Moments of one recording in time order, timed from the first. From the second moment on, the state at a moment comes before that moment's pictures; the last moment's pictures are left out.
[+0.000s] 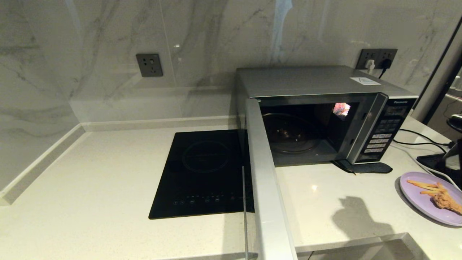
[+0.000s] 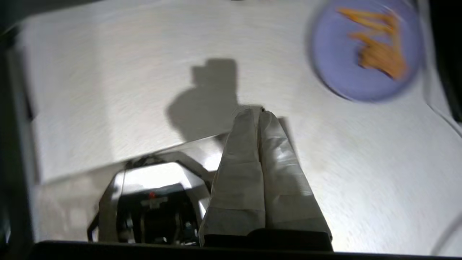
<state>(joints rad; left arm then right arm) 0.00 0.00 0.00 -0.01 0.02 -0.07 0.15 1.30 -1.31 0.79 -0.33 0.30</state>
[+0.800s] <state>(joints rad) 0.00 0.00 0.00 -0.01 0.02 -0.07 -0.43 1.78 -1.36 0.61 -0.14 0.75</state>
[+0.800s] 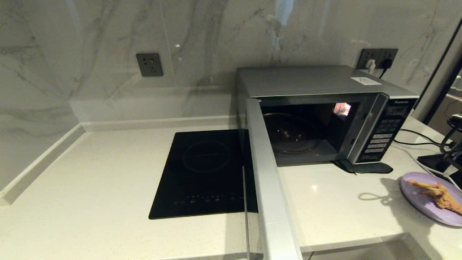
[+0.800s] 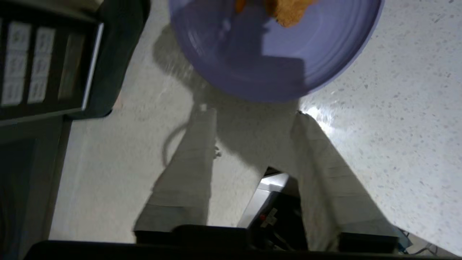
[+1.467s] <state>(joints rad) 0.00 0.00 0.00 -0.01 0.02 -0.07 -0.66 2.00 -1.40 0.55 -0.06 0.90</state>
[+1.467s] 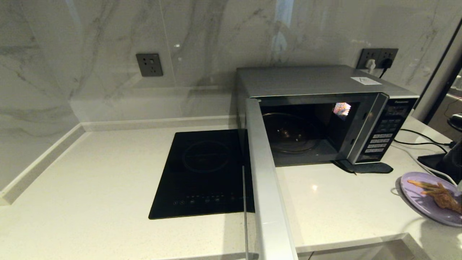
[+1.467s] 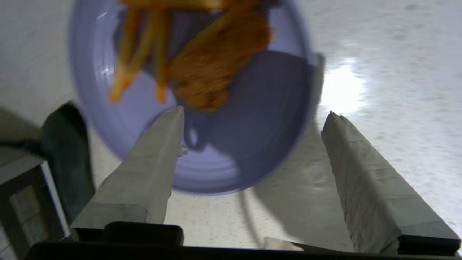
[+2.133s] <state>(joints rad) 0.00 0.00 0.00 -0.01 0.02 -0.07 -0.71 2.01 -1.38 0.70 0.02 0.90</state>
